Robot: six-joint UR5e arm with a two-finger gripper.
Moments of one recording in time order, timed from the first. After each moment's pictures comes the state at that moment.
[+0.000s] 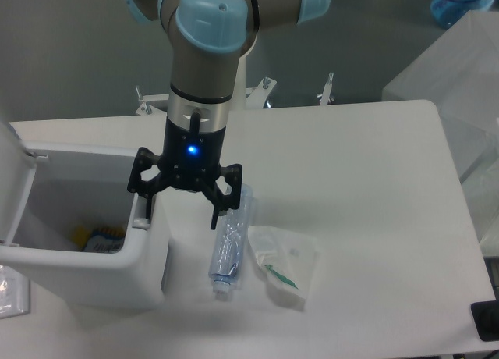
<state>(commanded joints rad) 2.31 -1.78 -1.50 -1.00 1.24 0.31</state>
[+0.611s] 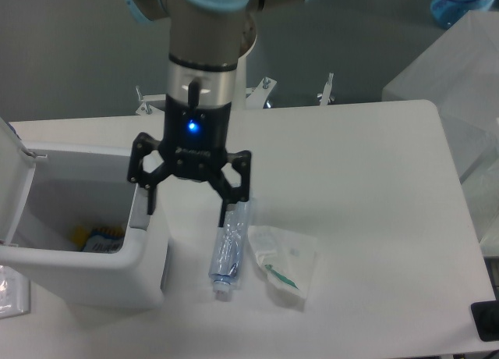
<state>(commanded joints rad) 2.36 -1.78 -1.37 -1.02 1.37 0.63</state>
